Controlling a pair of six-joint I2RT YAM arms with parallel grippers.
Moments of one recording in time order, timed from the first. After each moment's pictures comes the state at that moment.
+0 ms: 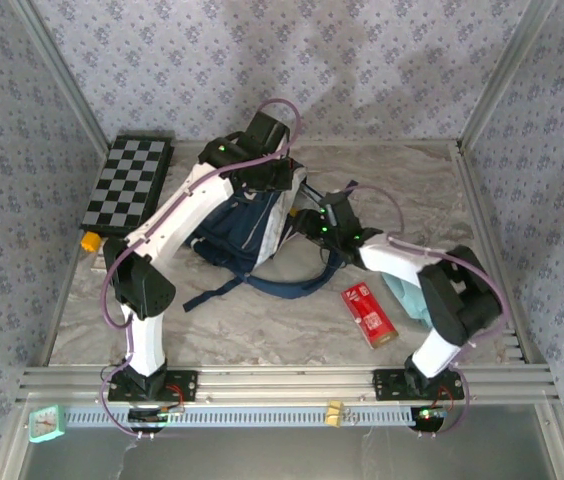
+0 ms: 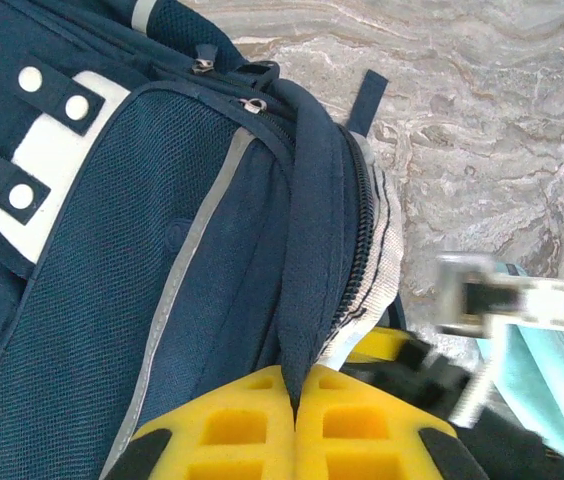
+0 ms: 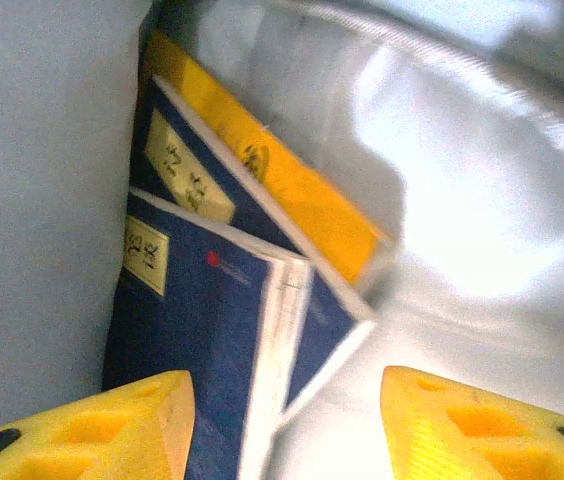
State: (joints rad) left arm -0.68 1.92 2.08 -1.04 -0.01 -0.54; right arm 0.55 1.60 0.90 0.06 -0.07 0.93
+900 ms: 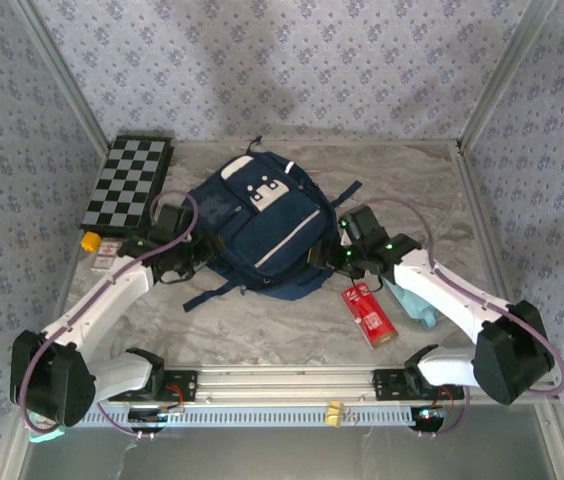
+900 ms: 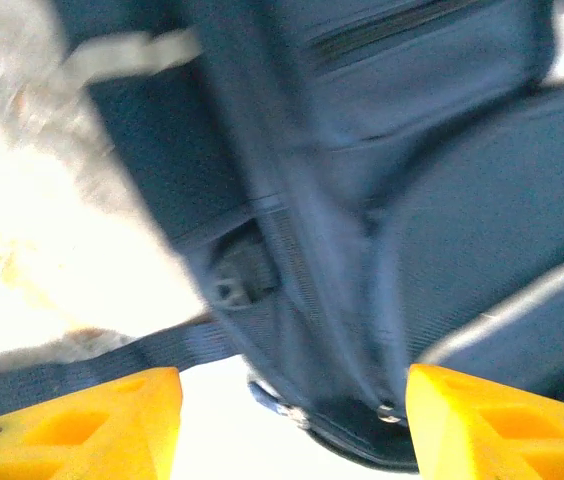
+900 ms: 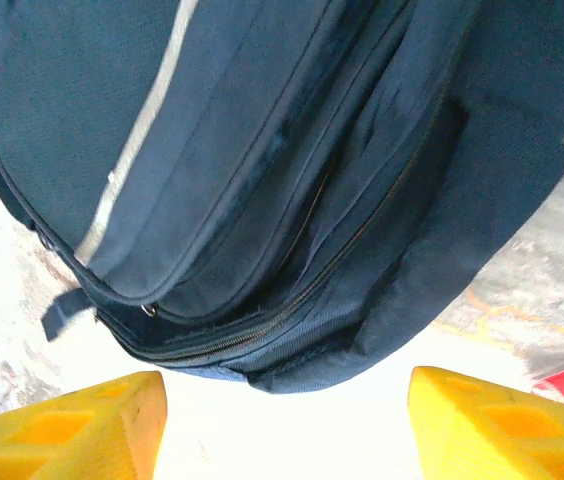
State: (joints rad) left arm -0.38 1.17 0.80 -0.64 0.13 -0.99; right arm 0.59 1.29 0.89 -0.55 -0.22 0.77
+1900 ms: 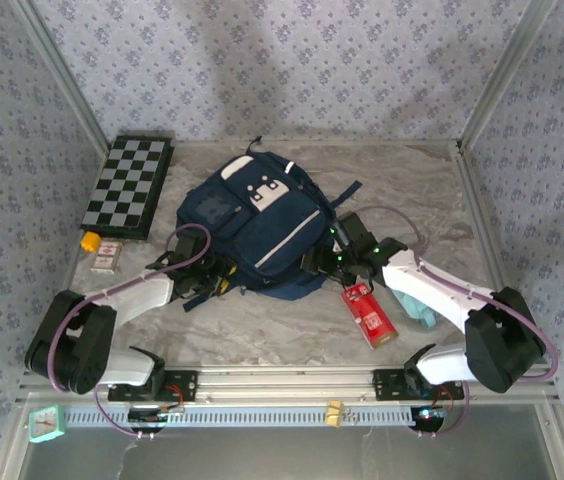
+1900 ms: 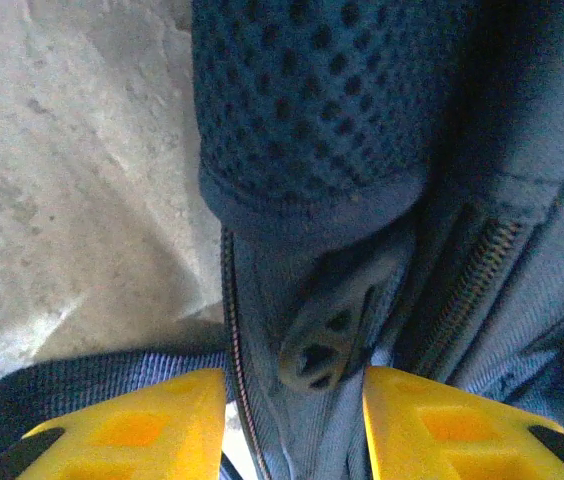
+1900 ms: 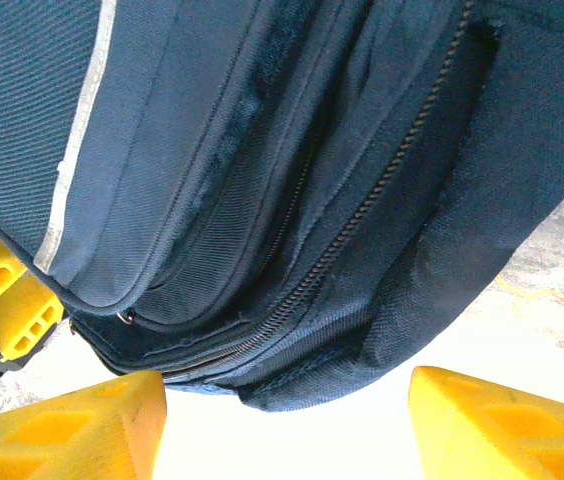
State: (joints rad) left arm -0.43 1.35 0.55 -0.14 0.25 -1.44; right arm 0.62 1.35 0.85 -0.49 -0.21 0.87
